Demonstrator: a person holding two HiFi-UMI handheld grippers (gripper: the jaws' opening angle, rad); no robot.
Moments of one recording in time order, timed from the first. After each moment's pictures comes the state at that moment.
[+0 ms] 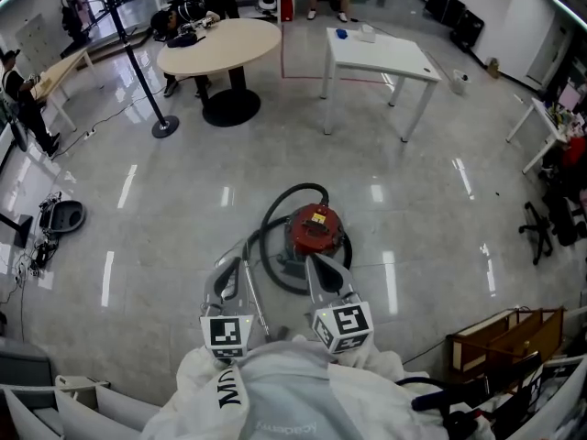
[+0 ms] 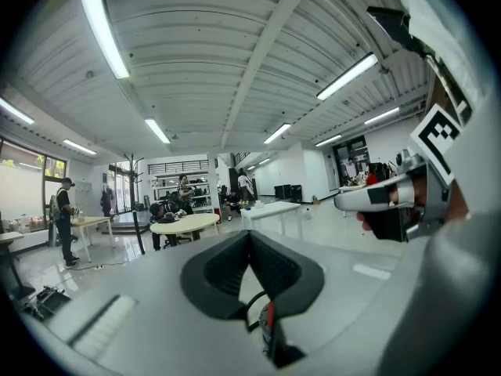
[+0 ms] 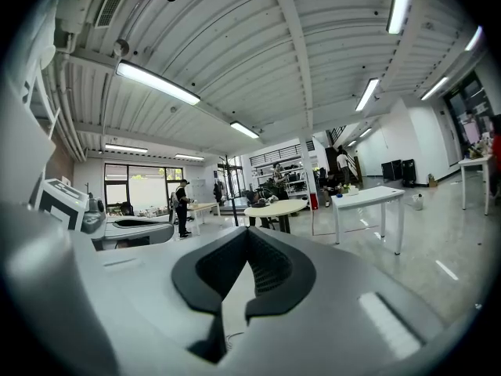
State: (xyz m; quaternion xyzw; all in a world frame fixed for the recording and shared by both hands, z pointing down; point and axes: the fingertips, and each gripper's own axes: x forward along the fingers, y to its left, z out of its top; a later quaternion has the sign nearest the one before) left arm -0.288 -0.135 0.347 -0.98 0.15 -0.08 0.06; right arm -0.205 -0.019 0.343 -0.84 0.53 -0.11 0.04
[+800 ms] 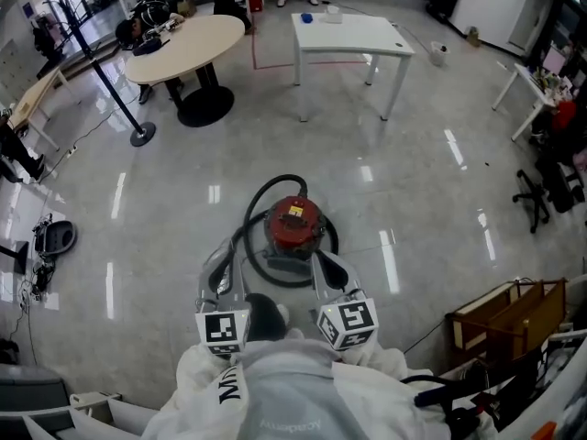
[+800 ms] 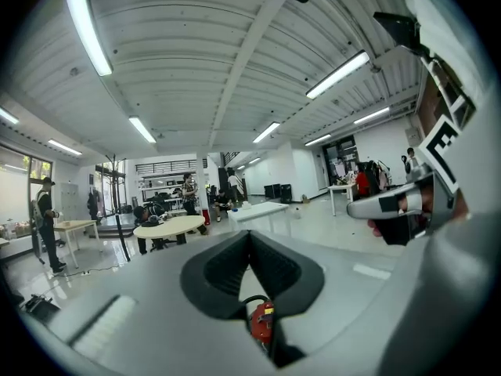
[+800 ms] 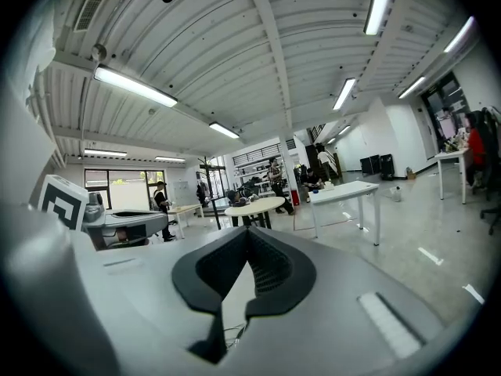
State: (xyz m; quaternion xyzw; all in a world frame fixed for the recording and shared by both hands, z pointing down) left arm -0.224 -0.090 0.340 -0.99 0.11 -0.08 0.08; right arm -0.146 0.054 0.358 -0.87 0.48 -0.13 0.06
